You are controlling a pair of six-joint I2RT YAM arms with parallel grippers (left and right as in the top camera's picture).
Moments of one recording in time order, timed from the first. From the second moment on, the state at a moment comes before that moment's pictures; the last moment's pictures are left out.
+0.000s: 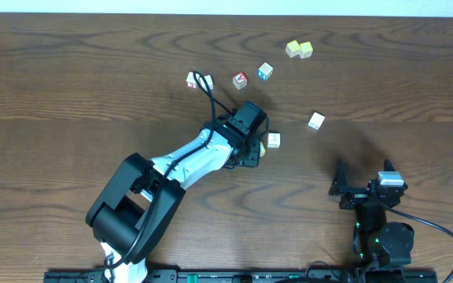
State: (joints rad) left arm -0.68 1.93 1.19 -0.51 0.10 -0.55; right arm 0.05 0.01 0.01 -0.07 0.06 0.06
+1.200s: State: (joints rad) left arm -0.68 1.85 1.19 -0.63 -0.14 -0.67; right arm 0.05 0.01 0.01 -0.07 0.06 0.06
